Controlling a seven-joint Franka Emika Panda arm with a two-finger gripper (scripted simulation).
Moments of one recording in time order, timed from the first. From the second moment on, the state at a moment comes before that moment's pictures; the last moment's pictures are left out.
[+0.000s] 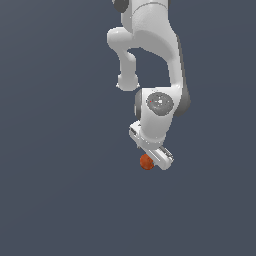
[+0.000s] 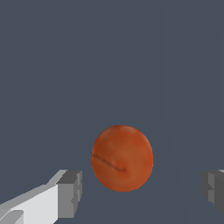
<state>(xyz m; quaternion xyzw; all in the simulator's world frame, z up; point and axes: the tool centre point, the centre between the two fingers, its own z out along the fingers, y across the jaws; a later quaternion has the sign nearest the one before) 0.046 0.081 0.103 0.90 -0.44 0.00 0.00</state>
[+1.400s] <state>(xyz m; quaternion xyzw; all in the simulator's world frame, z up) 0.048 0.090 0.047 0.88 -0.48 0.00 0.00</state>
